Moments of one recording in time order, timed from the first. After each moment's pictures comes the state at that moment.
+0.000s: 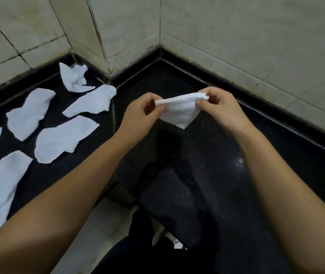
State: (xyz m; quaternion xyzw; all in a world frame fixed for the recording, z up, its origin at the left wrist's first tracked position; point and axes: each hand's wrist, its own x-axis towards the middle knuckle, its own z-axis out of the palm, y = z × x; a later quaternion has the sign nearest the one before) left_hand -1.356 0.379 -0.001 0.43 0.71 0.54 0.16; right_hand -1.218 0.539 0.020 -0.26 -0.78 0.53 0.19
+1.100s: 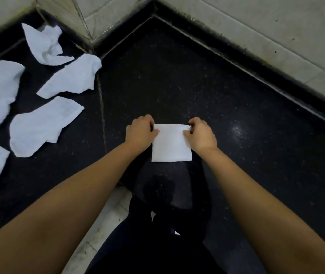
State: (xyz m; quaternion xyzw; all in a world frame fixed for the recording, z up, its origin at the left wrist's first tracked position) left_hand -1.368 0.408 -0.136 0.34 0.89 0.17 0.24; right_hand -1.231 0.522 -0.132 -0.49 -0.81 0.32 -0.03
